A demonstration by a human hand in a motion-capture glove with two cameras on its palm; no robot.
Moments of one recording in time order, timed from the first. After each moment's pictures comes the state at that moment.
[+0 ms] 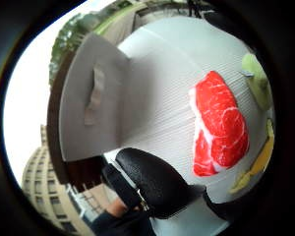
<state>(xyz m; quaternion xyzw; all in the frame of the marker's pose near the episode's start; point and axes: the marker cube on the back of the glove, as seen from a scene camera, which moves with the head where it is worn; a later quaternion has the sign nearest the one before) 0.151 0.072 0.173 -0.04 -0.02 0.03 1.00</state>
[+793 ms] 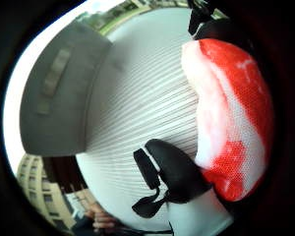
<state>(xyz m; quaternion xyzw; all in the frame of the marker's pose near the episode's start) 0.156 0.078 0.255 0.02 -0.01 -0.01 1.00</state>
